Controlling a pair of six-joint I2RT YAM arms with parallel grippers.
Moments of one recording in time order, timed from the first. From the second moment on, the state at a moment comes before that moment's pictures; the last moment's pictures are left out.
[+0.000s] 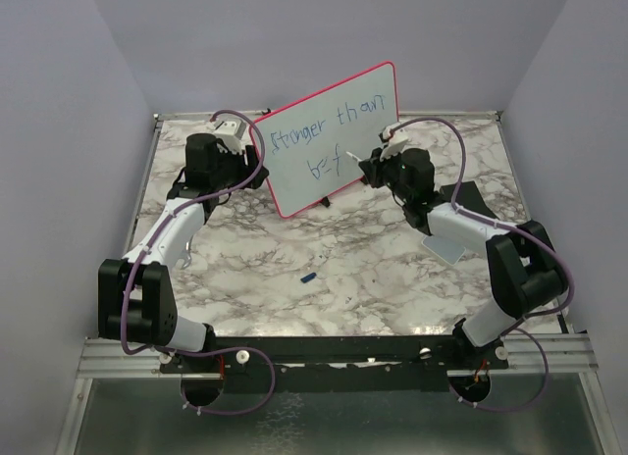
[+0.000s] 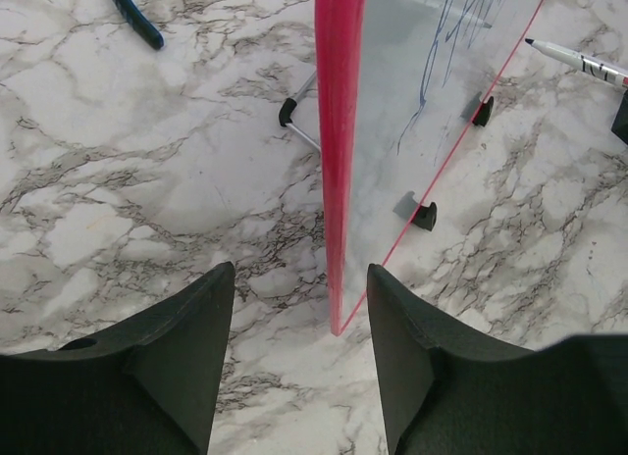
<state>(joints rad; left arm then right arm) -0.13 1.42 1.01 -0.03 0.39 -0.13 0.43 1.61 0.91 0.52 -0.09 0.03</state>
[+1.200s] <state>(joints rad) -0.15 1.43 1.00 -0.02 0.40 -0.12 0.43 1.67 0.96 0.51 -0.05 0.03</state>
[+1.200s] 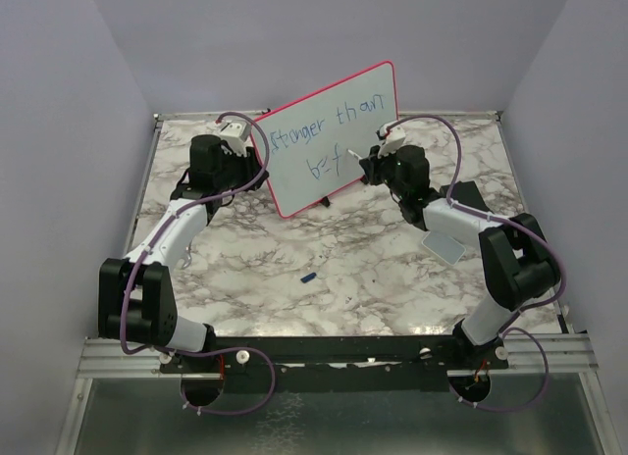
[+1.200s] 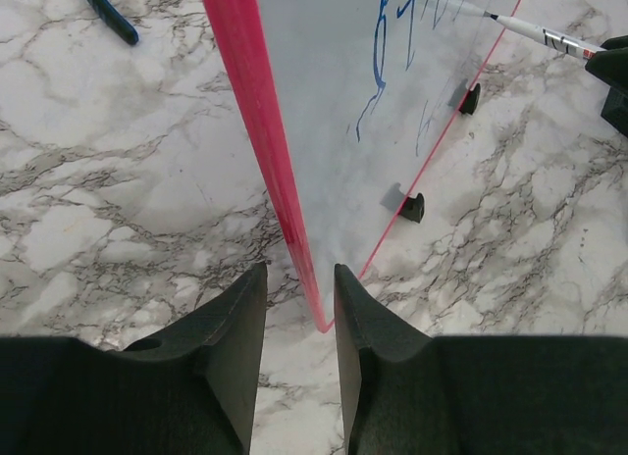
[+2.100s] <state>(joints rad) -0.16 1.43 1.00 -0.02 0.40 -0.11 0.43 1.68 0.96 0.50 -0.06 0.03</state>
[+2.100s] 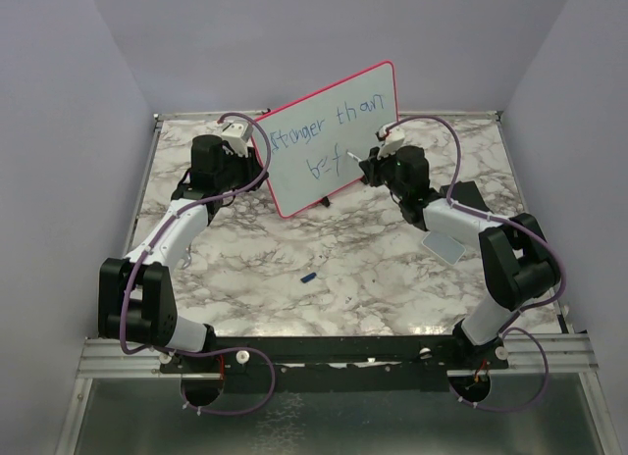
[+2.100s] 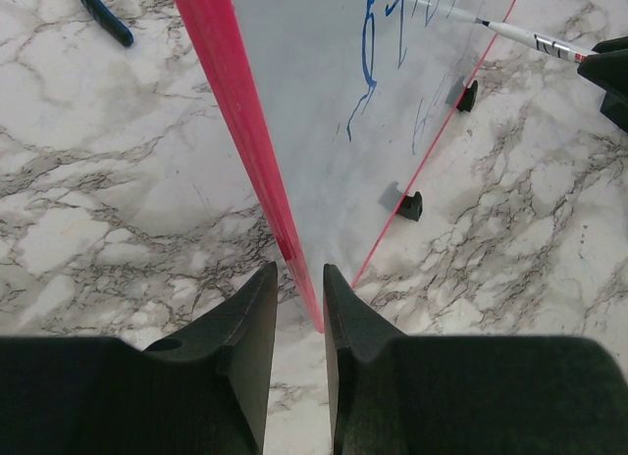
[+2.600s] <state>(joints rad) -0.16 1.42 1.00 -0.02 0.40 -0.11 0.43 1.68 0.95 0.47 -0.02 0.03</state>
